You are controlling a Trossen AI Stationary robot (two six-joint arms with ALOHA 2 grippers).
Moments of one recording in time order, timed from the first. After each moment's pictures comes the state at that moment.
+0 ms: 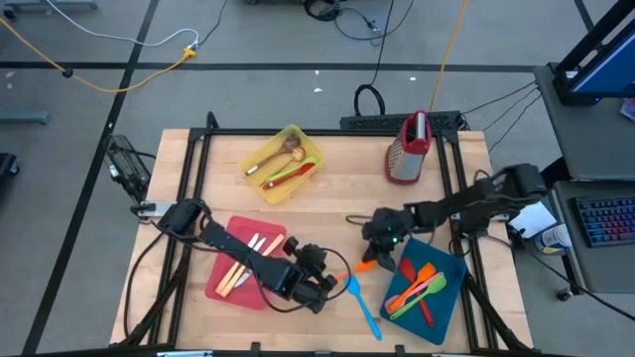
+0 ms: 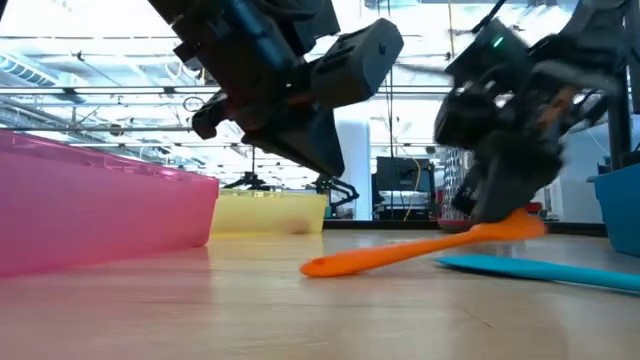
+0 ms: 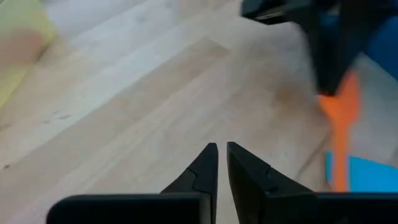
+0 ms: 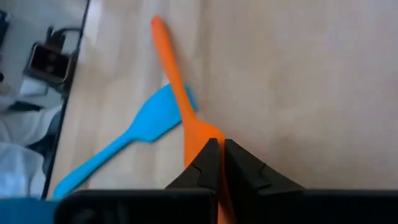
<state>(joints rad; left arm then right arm) -0.47 2.11 1.48 -0.53 -0.86 -1.07 0.10 1.54 0.48 0.26 -0.46 0.43</state>
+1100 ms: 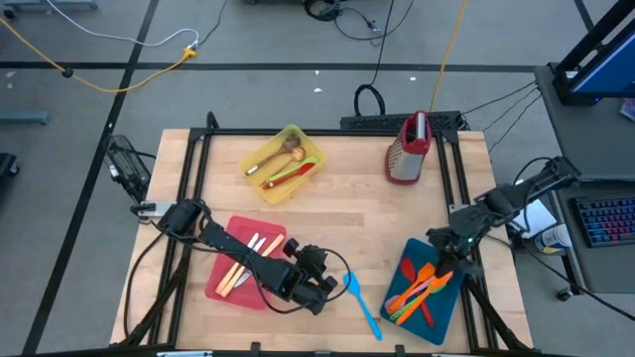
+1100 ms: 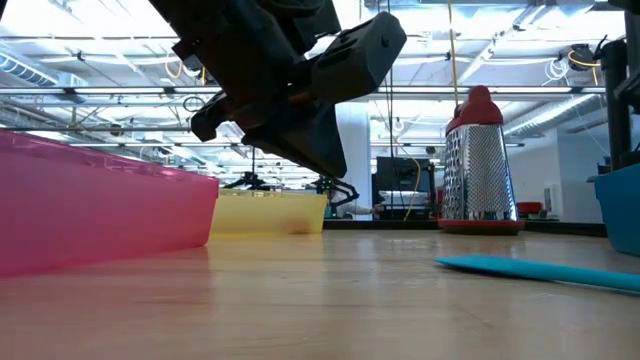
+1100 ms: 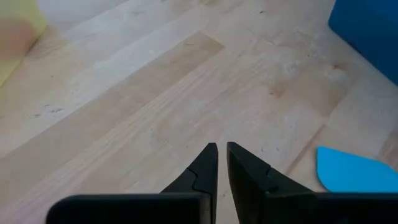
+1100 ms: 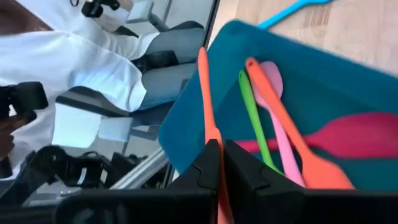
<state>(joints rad) -0.48 2.11 1.48 -0.52 -0.84 -1.08 0.47 0.52 0.48 -0.62 -0.50 0.62</state>
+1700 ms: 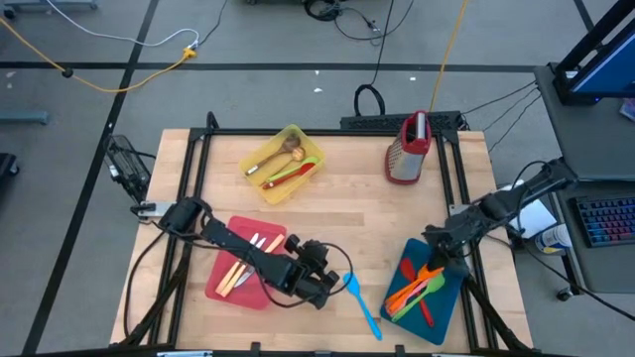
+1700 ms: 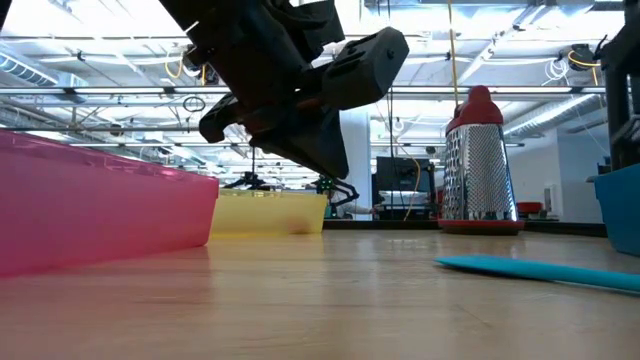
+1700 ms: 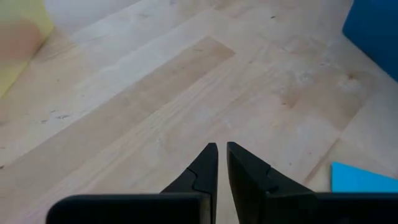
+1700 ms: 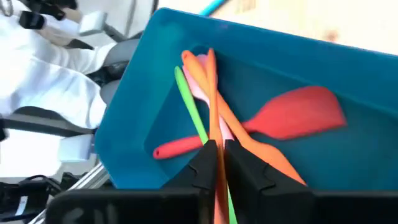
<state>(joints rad) -0.45 2.11 1.48 -0.52 -0.84 -1.08 0.47 0.41 0.32 -0.62 -0.35 0.66</state>
